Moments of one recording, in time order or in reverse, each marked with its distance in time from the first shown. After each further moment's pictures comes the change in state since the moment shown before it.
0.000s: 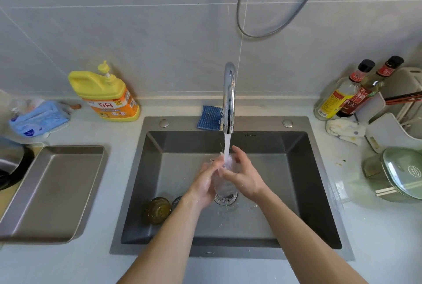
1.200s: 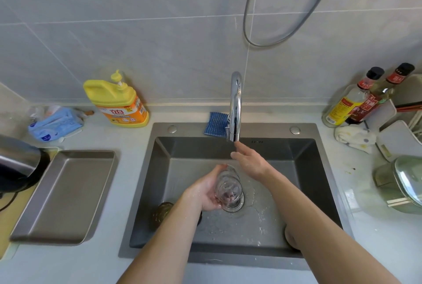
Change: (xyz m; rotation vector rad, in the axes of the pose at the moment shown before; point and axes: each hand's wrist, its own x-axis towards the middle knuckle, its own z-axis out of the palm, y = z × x) left_hand -0.007 0.032 -0.002 0.099 0.161 -0.540; right_hand 0.038 -0.040 -0.026 -0.101 -0.134 0.041
